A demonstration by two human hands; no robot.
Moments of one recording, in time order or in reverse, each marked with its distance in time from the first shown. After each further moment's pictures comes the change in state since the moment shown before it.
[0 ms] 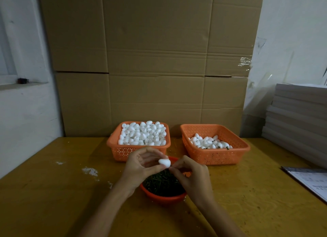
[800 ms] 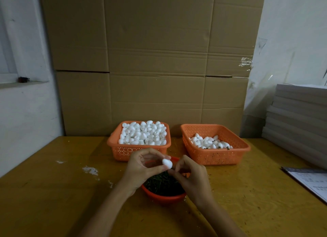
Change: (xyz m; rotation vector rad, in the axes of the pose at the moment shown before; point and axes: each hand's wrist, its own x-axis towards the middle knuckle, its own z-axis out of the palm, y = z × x) left_hand 0.001 -0.005 0.000 0.065 -0.034 0.054; right_hand 0.000 0.002 0.004 0.067 -0.028 0.032
